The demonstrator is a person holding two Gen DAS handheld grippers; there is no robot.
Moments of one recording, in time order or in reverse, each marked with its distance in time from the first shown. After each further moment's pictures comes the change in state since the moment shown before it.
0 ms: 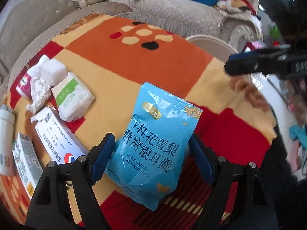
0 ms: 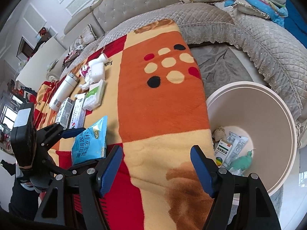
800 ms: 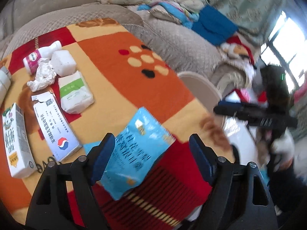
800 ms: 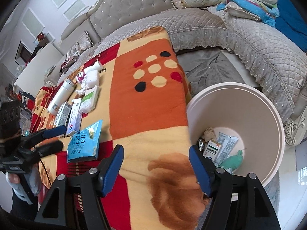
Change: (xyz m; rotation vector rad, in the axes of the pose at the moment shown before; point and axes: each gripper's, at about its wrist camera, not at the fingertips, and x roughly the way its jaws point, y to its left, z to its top) left arm -0.044 0.004 0.004 -0.254 -0.114 -0.172; right arm -0.026 -0.019 -0.008 0.016 -0.049 -0.021
